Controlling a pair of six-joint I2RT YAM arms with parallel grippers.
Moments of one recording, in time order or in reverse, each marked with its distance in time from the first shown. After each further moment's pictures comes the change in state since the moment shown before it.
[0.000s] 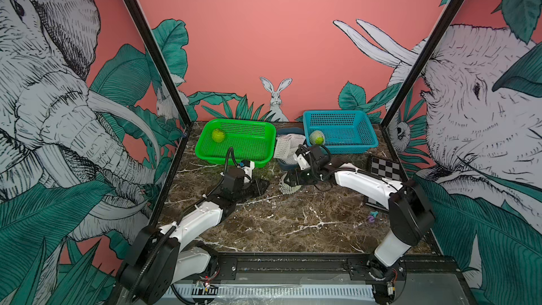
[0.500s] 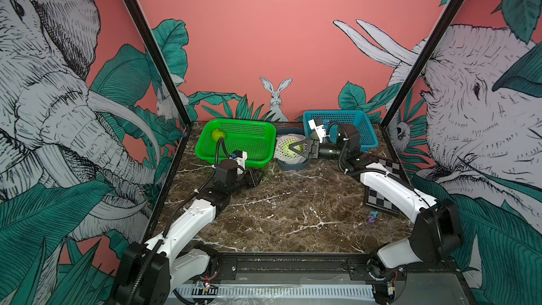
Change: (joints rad) left arm 0.049 -0.069 0.128 -0.155 -0.002 0.026; right arm -0.174 -0.175 -0.060 0.646 -0.546 0.313
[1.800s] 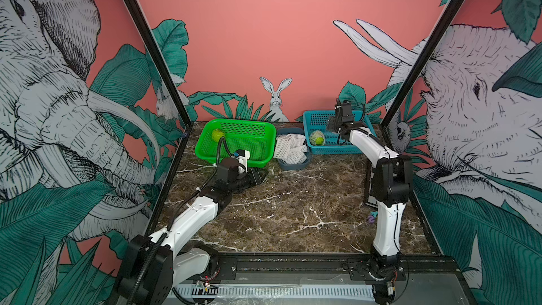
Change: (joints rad) left arm 0.001 0.049 -0.002 0.063 0.077 -0.073; right arm -0.236 0.652 0.725 -0.626 1.277 -0.475
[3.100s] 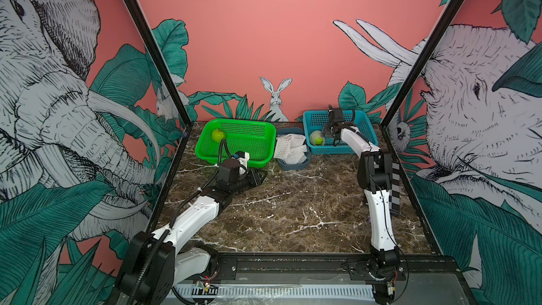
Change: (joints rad) left arm -0.009 0.022 -0.010 -0.003 -0.034 -0.003; right arm -0.024 0.309 0.290 -0.181 -0.040 -0.012
